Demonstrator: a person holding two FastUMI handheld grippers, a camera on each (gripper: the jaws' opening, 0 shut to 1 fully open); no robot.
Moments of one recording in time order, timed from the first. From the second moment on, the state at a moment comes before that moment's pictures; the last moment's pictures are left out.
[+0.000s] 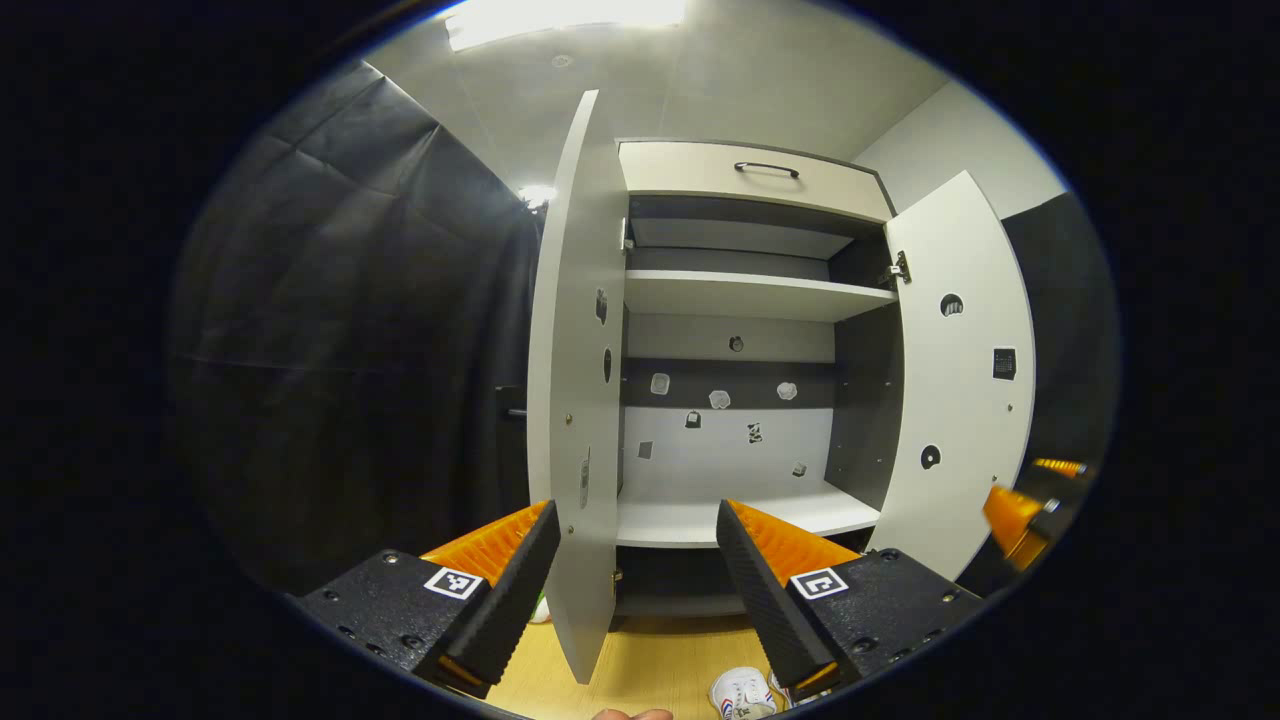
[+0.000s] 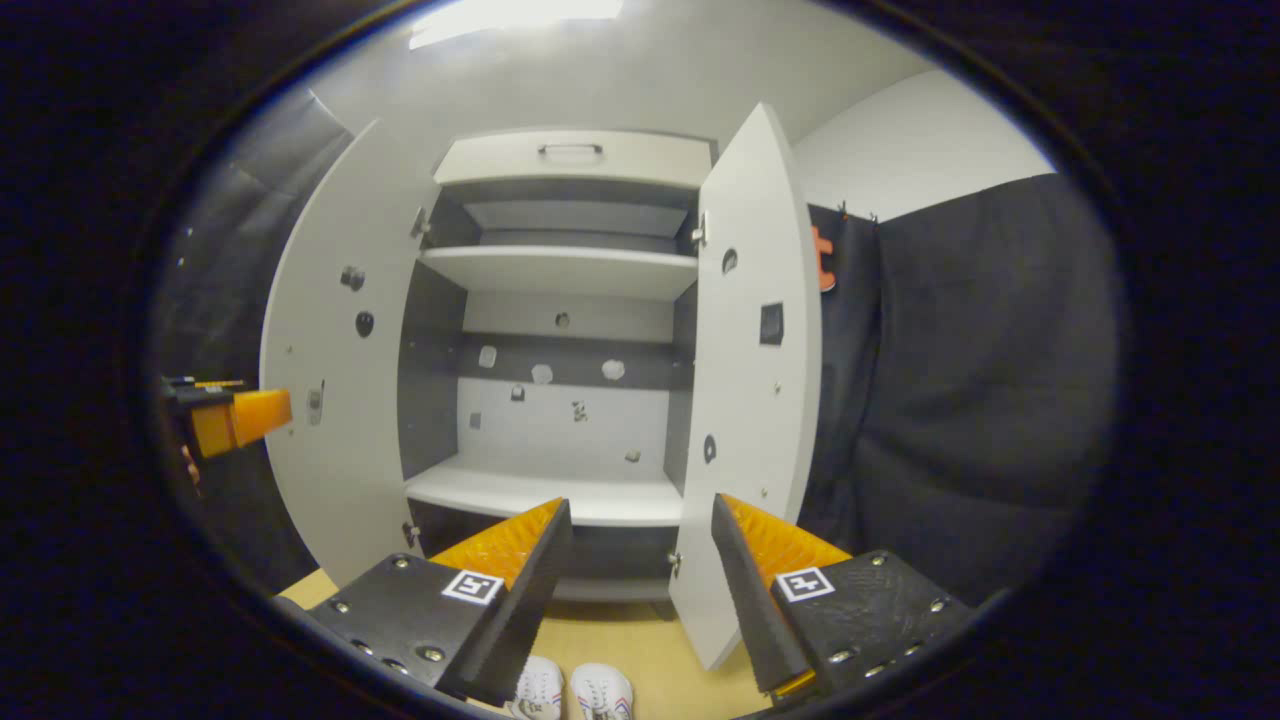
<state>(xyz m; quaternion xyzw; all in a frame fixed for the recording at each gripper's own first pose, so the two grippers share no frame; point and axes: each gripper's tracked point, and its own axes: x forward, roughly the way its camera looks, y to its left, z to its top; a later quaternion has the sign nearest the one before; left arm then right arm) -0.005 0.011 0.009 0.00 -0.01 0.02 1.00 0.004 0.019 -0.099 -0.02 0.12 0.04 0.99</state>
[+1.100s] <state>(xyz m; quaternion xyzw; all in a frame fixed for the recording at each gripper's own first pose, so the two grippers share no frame) -0.012 0.068 -0.015 0.02 0.02 0.09 1.00 -0.101 0.048 -0.489 -0.06 0.53 0.12 0.84</state>
